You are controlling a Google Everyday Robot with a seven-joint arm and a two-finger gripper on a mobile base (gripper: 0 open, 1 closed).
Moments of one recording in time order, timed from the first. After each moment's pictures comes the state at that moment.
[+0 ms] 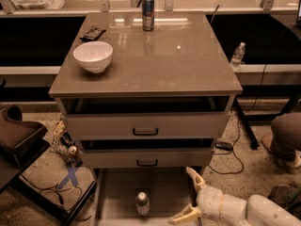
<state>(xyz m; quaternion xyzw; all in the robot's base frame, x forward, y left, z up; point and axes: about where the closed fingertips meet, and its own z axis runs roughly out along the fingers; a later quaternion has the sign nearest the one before) 0.407 -0.095 0.535 -0.40 0.66 0.36 0.52</state>
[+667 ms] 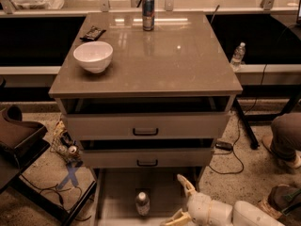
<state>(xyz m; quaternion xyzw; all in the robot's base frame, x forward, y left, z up) 0.410 -0.073 0.473 -0.38 0.66 0.37 0.52</state>
